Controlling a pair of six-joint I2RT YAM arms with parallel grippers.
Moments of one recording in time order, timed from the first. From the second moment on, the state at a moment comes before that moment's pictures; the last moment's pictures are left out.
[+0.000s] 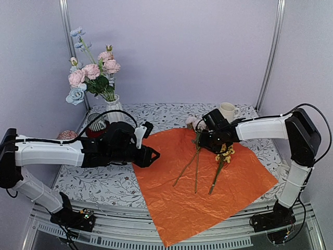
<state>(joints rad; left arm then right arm) -0.95 1.40 0.83 -0.04 -0.07 -0.38 0.67 1.82 1.16 -0.28 0.13 0.92</state>
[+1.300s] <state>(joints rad) -0.93 1.26 0.72 0.07 -0.09 -0.38 0.61 2.01 1.24 -0.20 0.05 0.95</state>
